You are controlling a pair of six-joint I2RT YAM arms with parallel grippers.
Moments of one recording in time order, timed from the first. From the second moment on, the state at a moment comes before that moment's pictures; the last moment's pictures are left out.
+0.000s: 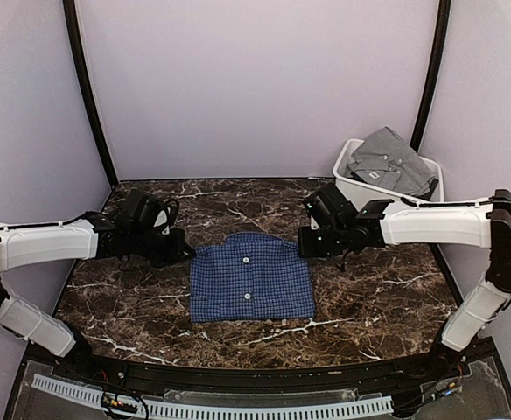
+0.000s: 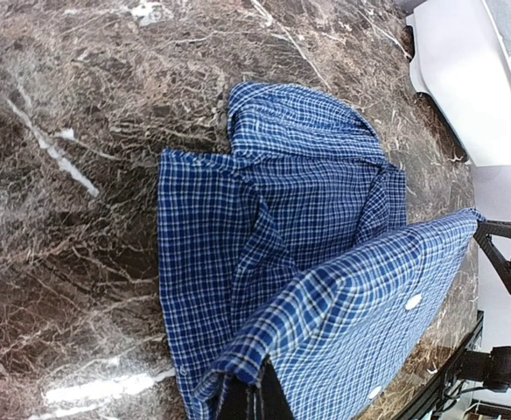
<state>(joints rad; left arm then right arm) -0.58 1.35 0.80 -0.26 0.19 -0.74 0.85 1.62 1.11 -0.40 0.21 0.61</state>
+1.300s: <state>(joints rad) -0.40 2.05 1.44 -0.18 0.34 -0.50 0.58 2.01 1.48 -0.35 0.08 0.45</state>
